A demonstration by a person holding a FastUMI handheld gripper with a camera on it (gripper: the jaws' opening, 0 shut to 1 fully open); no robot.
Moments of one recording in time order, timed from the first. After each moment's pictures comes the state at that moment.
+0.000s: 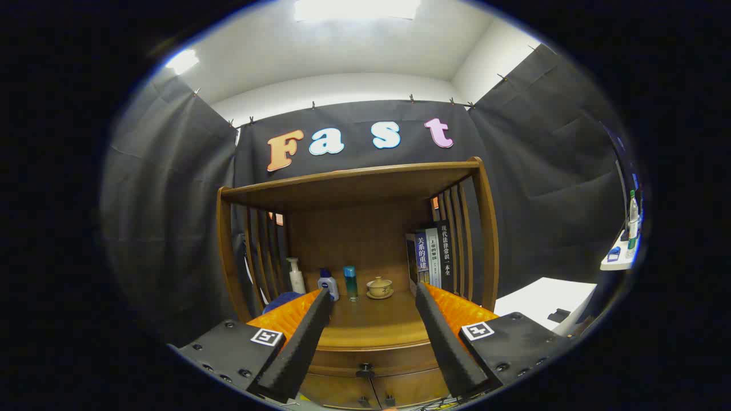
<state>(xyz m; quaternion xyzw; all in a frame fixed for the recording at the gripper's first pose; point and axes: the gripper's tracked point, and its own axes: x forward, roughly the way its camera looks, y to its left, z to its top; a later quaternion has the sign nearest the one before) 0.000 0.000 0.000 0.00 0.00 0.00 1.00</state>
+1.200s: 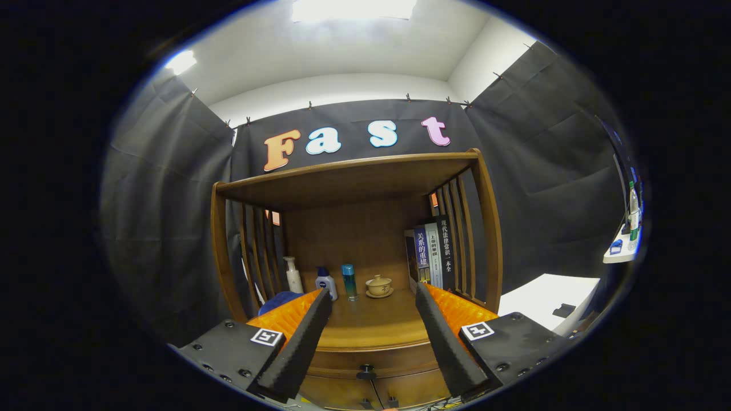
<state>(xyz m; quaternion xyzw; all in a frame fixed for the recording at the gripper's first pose) 0.014 0.003 -0.026 0.01 0.00 -0.01 1.00</state>
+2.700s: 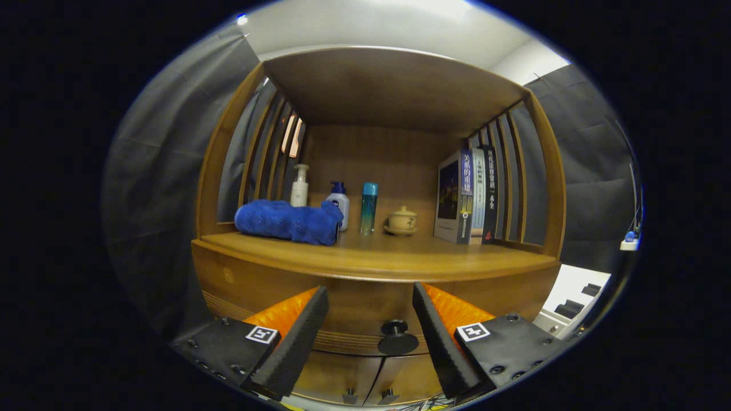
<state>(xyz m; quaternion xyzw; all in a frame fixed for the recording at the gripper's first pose) 0.094 0.041 -0.274 -0.09 0.07 -0.01 0.99</state>
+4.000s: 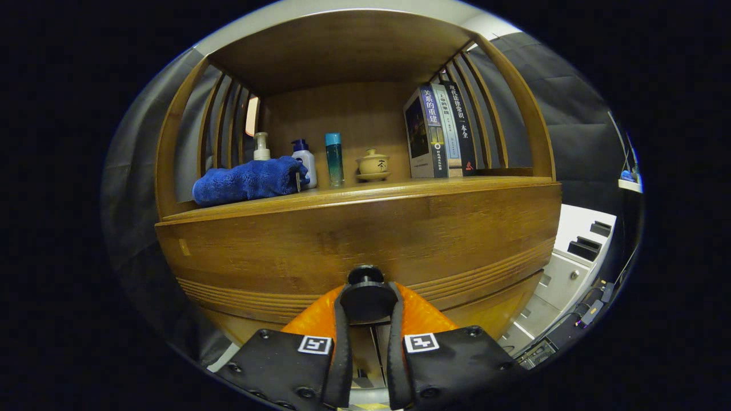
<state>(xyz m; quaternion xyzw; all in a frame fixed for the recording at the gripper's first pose) 0.087 0.005 -0.333 0.00 0.14 -0.05 0.99</state>
